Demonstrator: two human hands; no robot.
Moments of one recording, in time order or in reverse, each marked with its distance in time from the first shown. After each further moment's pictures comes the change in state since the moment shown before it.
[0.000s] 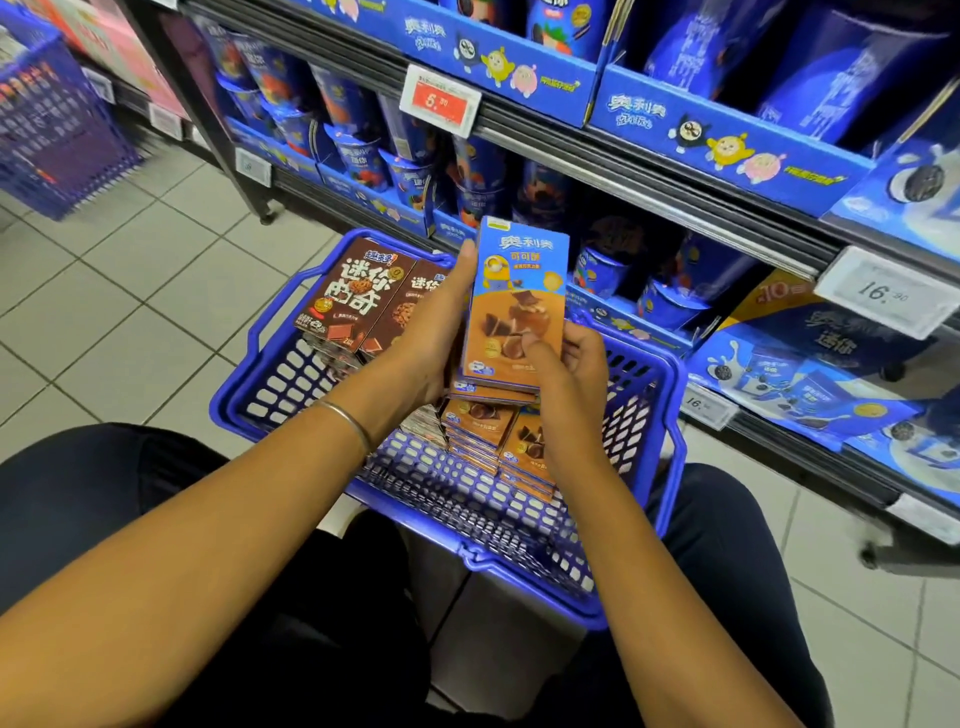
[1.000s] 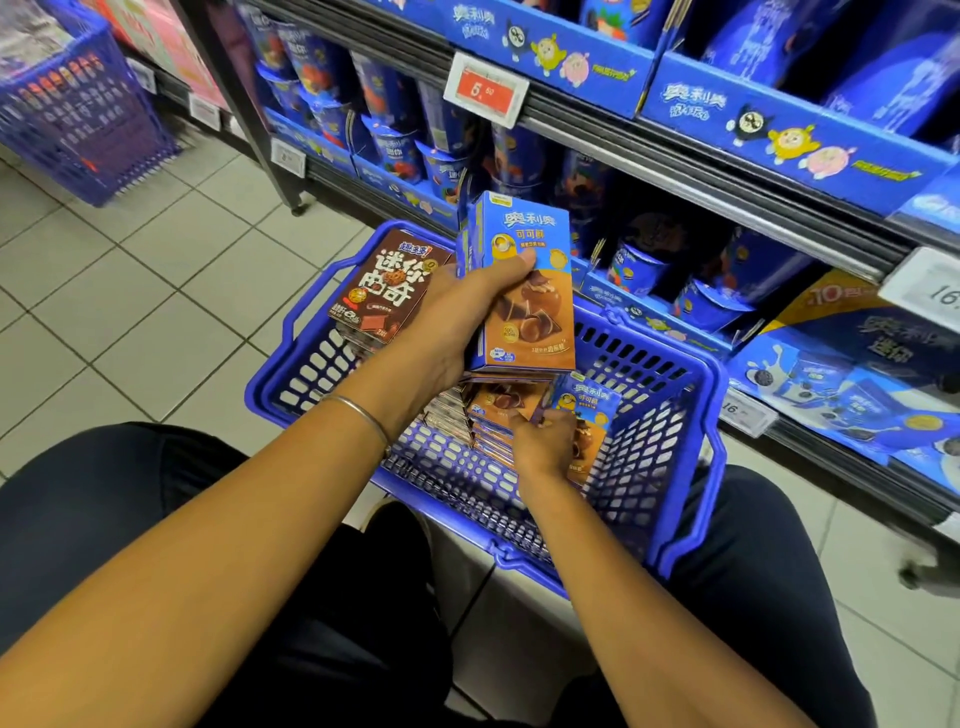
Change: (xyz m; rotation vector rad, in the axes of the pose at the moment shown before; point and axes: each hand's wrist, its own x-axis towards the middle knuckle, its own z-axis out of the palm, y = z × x) left_hand -0.009 0.012 -0.013 -0.084 0.103 0.093; right_hand 0.011 0.133 0.027 -0.359 0.126 0.374
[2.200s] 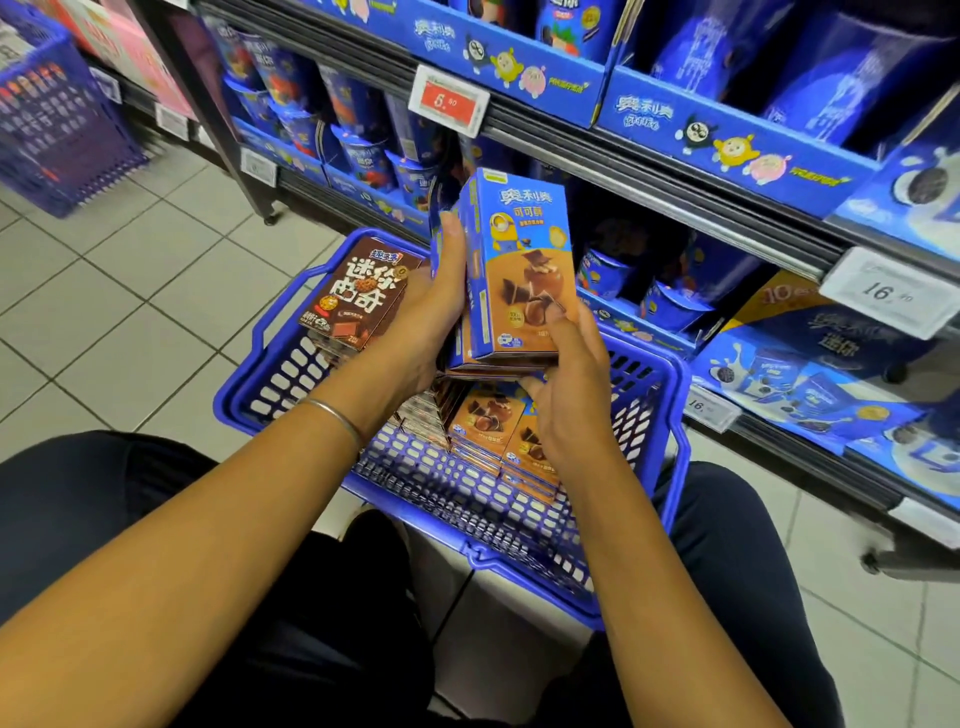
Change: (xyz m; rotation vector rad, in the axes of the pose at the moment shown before) left_hand 0.002 -0.002 0.009 0.158 0.010 0.066; right_hand -0.059 -0.121 -0.074 0.579 -0.370 -0.236
